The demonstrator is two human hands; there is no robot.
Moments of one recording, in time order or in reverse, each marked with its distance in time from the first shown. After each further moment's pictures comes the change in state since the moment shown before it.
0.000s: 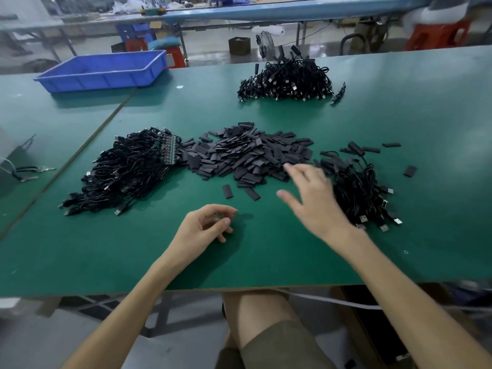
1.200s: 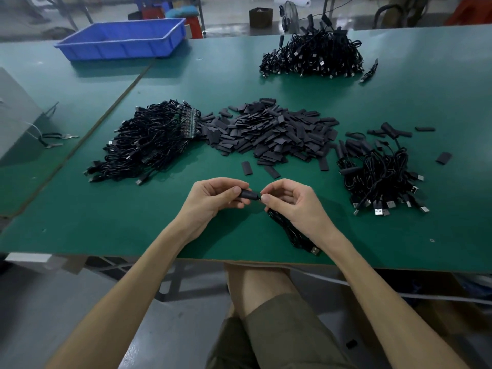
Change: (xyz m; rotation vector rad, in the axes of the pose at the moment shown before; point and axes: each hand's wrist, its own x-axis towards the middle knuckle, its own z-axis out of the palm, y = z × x) left_hand 0.005 -0.009 -0.018 -0.472 -0.042 -0.044; right_hand -0.025 -0.040 0.045 0.868 -0.179 0.089
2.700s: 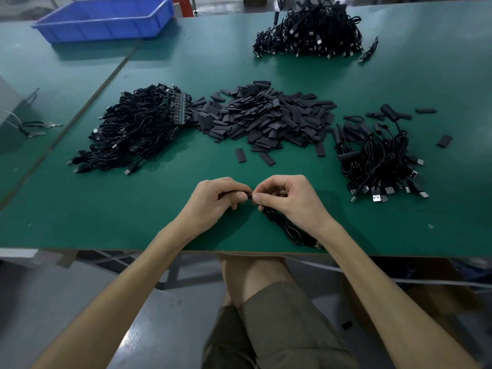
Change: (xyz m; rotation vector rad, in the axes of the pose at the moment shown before) left_hand -0.008 0.001 0.014 0.795 -0.068 0.196; right_hand -0.001 0.005 0.001 -0.025 -0.082 -0.006
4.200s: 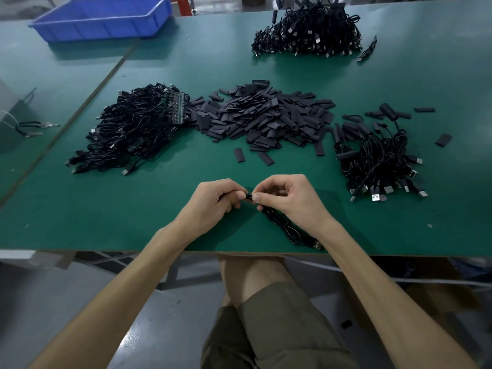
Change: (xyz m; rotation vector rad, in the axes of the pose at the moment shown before) left_hand -0.005 0.014 0.001 0.088 0.010 -0.052; right_hand -0.004 -0.002 -0.001 0.023 0.005 0.012
